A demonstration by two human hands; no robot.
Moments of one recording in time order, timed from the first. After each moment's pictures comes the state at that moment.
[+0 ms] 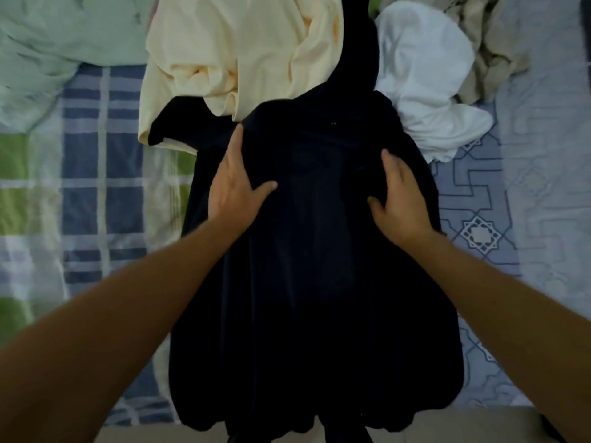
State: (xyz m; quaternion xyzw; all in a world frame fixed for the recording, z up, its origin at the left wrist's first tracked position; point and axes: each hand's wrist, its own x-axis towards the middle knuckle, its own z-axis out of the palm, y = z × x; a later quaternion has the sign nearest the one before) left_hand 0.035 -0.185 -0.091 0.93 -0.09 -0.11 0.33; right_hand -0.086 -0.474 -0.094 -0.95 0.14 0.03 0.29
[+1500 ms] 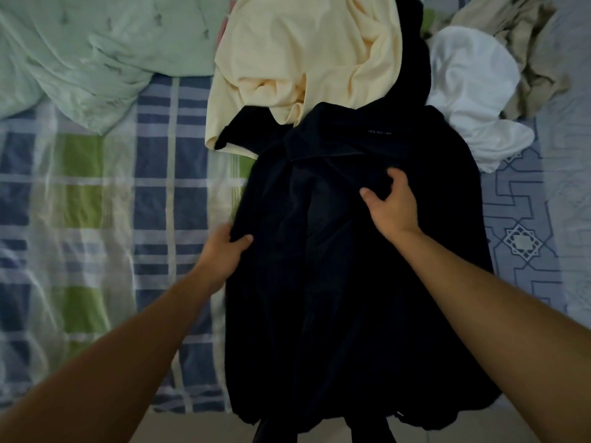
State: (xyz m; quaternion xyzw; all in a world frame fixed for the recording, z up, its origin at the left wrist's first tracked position) left_hand -0.009 -0.025 -0.109 0.78 0.18 -0.33 0.49; right_hand -0.042 -0.365 -0.089 -0.82 0.35 0.05 0.45
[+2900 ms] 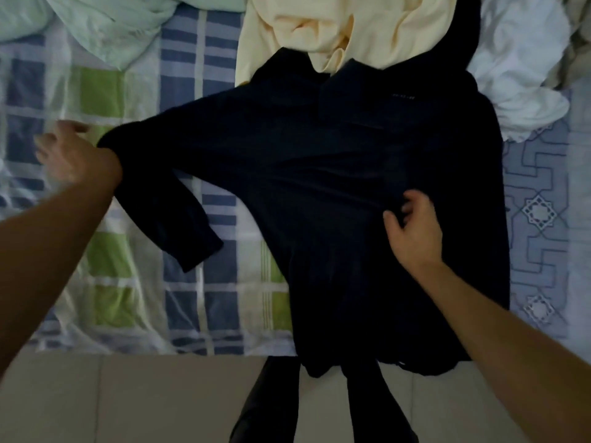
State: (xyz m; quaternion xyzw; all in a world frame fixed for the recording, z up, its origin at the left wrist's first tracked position) left_hand 0.122 0.197 -0.109 0.94 0.31 0.00 0.18; right_hand -0.148 -0.307 -0.077 -0.89 0.31 0.07 0.32
